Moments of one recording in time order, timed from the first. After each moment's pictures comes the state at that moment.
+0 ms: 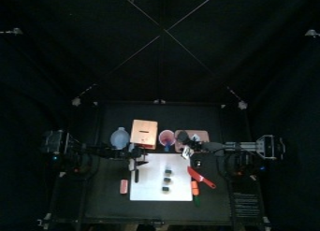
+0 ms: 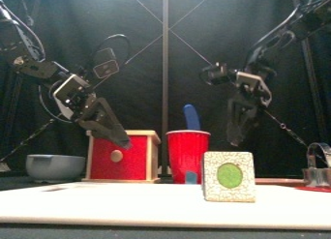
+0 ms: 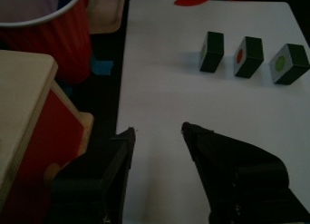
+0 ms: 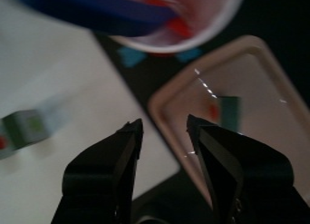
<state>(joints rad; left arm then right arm) 0.06 -0.04 0.99 0.01 -0.41 0.00 -0.12 -0.23 0.79 -0.33 0.42 0.65</state>
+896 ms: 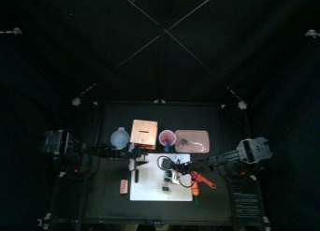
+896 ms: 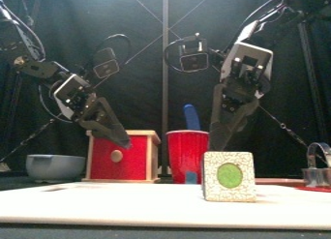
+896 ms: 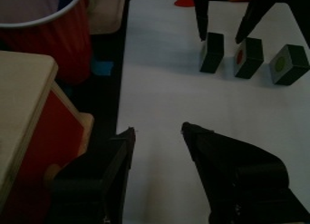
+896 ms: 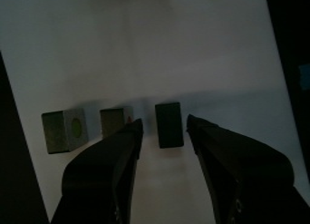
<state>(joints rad) 0.06 -0.05 0.99 0.01 -0.41 0.00 0.14 0.04 0.62 -0.29 0.33 0.65</state>
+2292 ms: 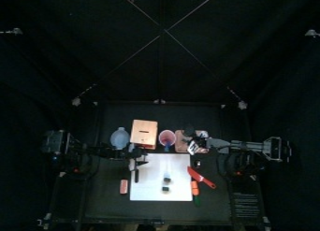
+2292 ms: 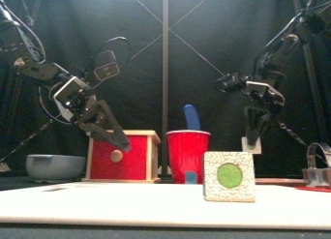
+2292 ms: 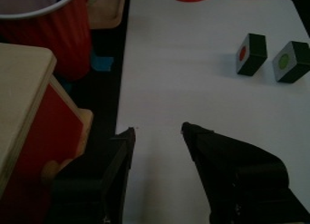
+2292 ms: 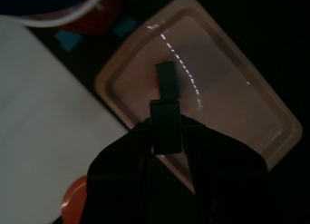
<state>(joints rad) 0.06 -0.03 0.99 0.00 -0.41 0.00 -0.33 -0.33 0.85 -0.31 0.58 0.65</state>
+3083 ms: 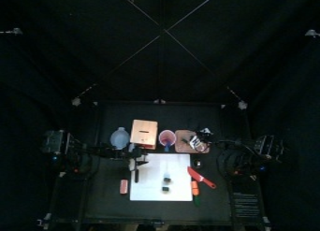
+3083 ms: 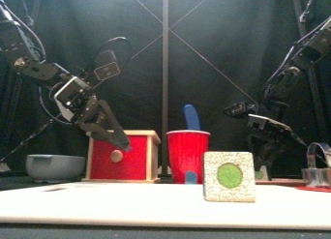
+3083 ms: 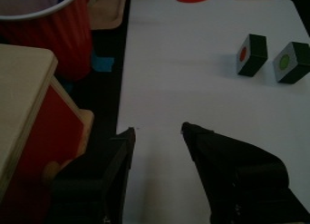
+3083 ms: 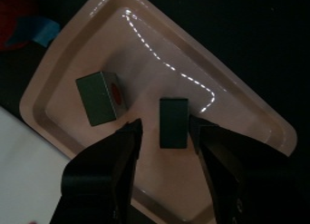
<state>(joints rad) 0.06 -0.03 0.99 0.00 -0.41 0.00 -0.50 -0.21 0.95 -0.32 0.37 0.64</state>
